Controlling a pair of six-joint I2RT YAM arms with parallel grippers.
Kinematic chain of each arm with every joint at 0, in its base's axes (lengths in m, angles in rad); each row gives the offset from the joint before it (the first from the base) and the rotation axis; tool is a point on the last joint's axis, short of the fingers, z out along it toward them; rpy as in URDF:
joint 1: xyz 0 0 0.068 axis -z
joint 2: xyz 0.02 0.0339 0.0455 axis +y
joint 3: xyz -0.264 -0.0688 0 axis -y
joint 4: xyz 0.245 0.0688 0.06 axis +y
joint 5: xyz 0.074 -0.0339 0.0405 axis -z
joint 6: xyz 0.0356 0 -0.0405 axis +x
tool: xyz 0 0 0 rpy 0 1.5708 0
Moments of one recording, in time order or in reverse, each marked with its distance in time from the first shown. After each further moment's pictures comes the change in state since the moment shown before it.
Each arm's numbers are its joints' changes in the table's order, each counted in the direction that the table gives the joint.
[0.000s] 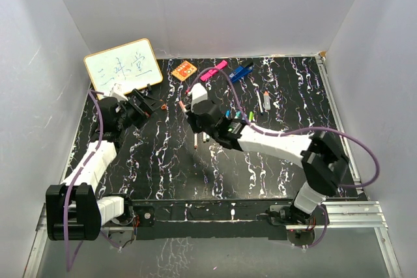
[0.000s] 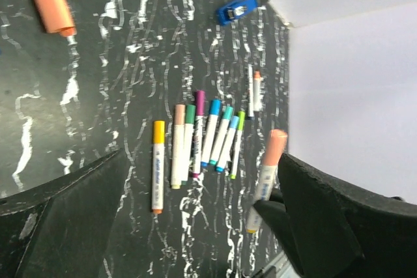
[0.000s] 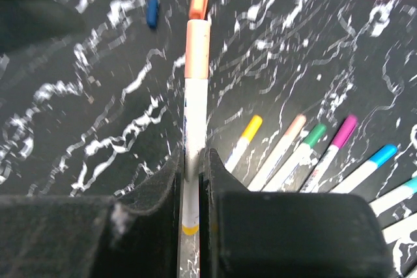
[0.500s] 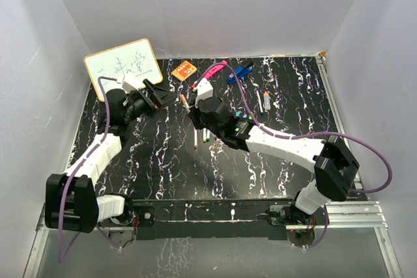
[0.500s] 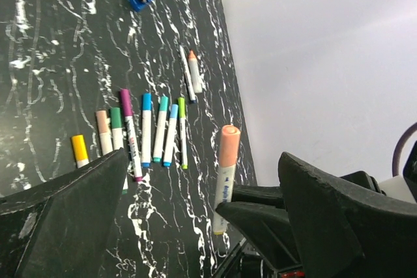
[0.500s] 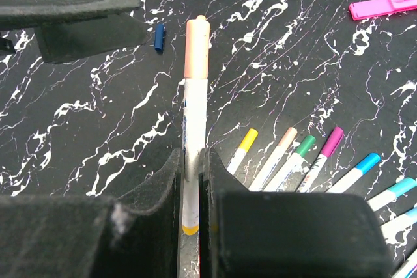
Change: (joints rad) left arm 0.105 0.074 0.071 -0.193 0.129 -0.079; right arm 0.006 -0.116 -0.006 -0.024 0.019 -0.001
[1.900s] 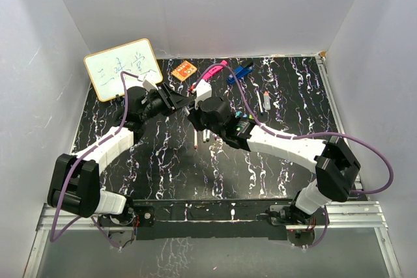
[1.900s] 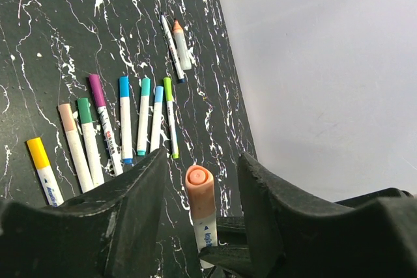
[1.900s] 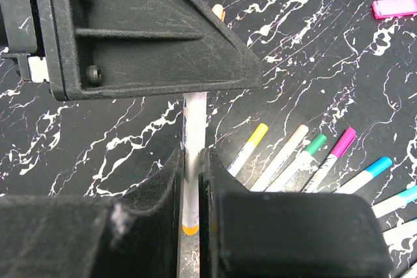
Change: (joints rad) left arm 0.181 0.147 0.058 -0.082 -0.050 0.012; right arm 0.011 -0.009 -0.007 0.017 -0.084 -0.025
